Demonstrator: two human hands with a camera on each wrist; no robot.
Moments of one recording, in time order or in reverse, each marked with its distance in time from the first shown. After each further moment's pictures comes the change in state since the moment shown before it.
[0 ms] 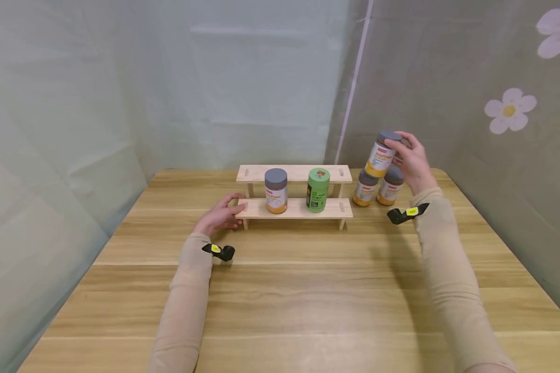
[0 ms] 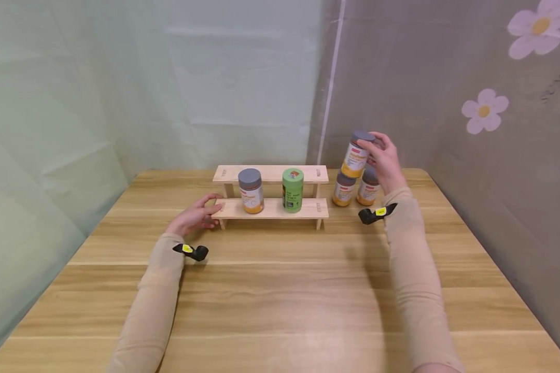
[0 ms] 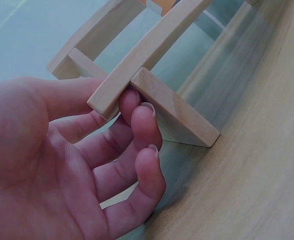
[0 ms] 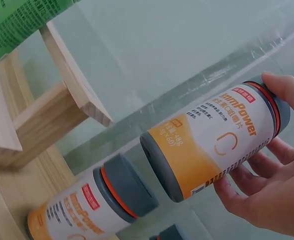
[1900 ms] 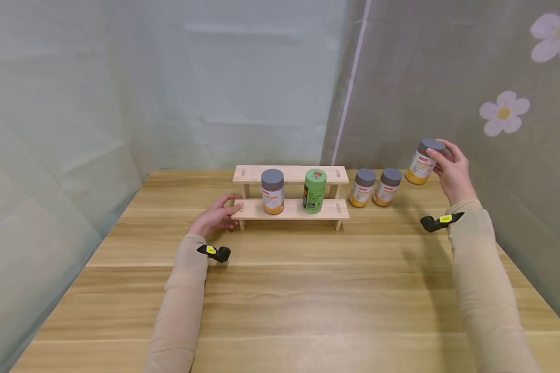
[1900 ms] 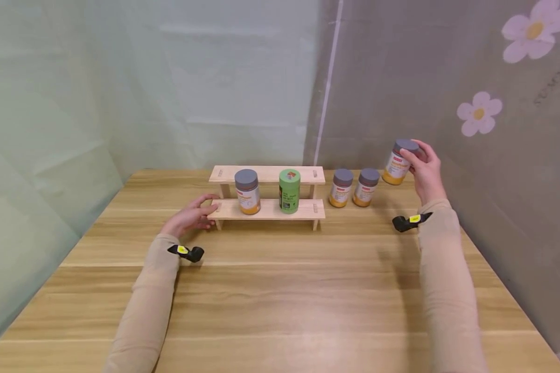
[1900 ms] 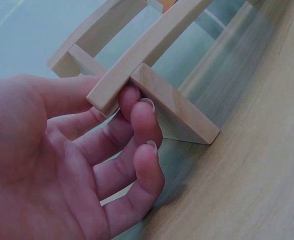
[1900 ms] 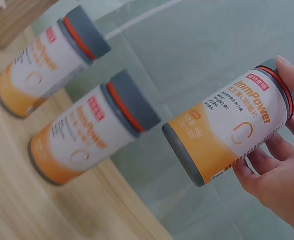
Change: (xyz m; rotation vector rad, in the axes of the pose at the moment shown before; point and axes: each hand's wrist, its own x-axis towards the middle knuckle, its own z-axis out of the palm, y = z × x) left_hand 0.006 -0.015 -0.006 -0.011 0.014 -0.004; right_hand -0.014 -0.001 -0.094 0.173 0.067 -0.103
